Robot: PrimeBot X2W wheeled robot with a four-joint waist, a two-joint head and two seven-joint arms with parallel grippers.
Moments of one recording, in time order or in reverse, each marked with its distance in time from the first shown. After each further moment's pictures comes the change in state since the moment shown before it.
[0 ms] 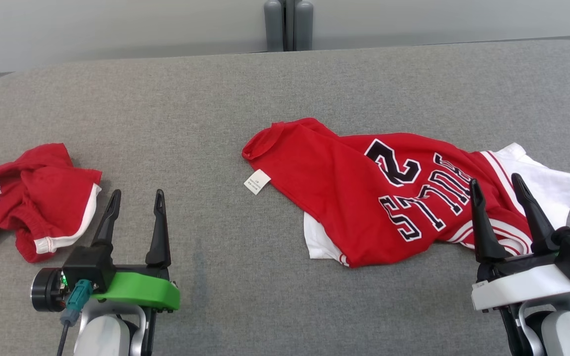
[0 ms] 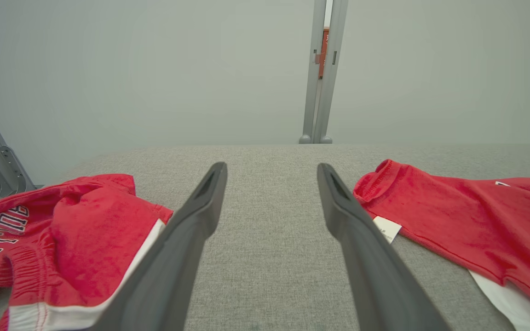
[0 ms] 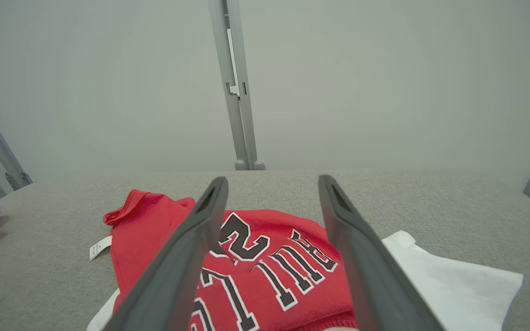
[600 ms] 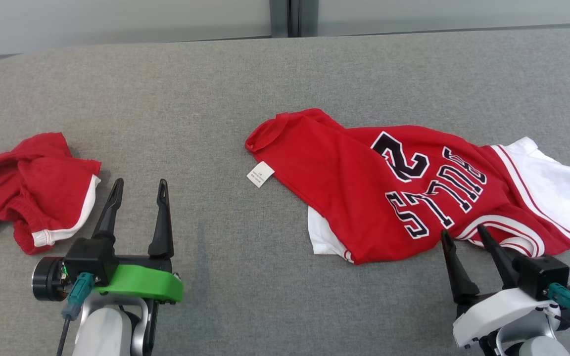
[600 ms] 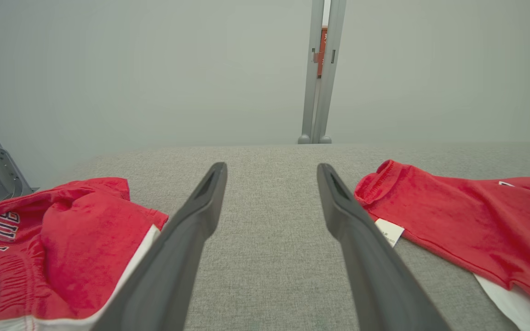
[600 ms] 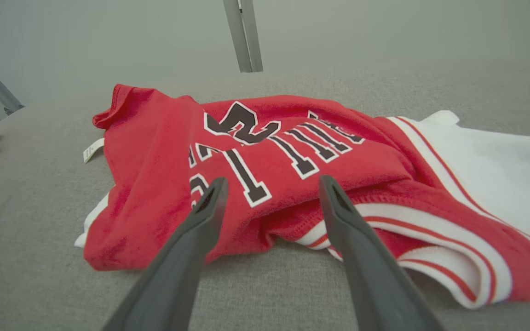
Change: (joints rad) left arm -0.019 0.002 -0.014 -0.020 0.004 0.000 0.000; right arm 0.038 -0.007 0.058 0.156 0.035 0.000 0.060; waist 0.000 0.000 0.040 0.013
